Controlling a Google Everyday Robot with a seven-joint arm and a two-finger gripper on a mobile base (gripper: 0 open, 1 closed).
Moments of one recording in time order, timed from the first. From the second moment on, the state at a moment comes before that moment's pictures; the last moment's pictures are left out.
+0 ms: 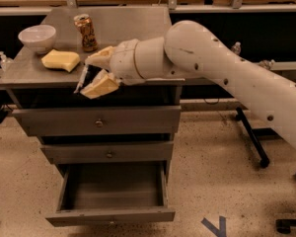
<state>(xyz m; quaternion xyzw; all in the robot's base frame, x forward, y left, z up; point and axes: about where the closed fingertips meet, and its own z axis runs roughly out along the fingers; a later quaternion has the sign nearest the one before) 0.596 0.127 0.917 -0.61 0.55 0.20 0.53</state>
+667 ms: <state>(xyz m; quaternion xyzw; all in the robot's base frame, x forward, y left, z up) 0.579 0.089 0.752 -0.54 0.59 0.29 0.52</state>
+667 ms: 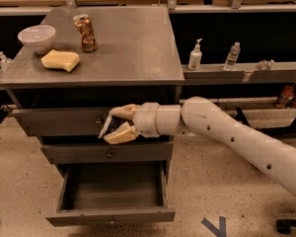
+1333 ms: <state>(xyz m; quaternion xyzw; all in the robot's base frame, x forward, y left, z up) 0.577 0.089 0.723 -0.53 0.60 0.31 0.52</state>
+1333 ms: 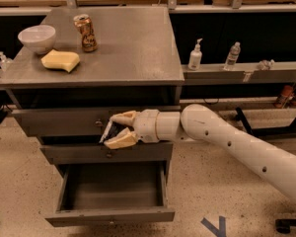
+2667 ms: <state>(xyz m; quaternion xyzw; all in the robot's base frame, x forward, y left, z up) 0.631 0.044 0.474 -0.42 0.63 0.40 0.52</state>
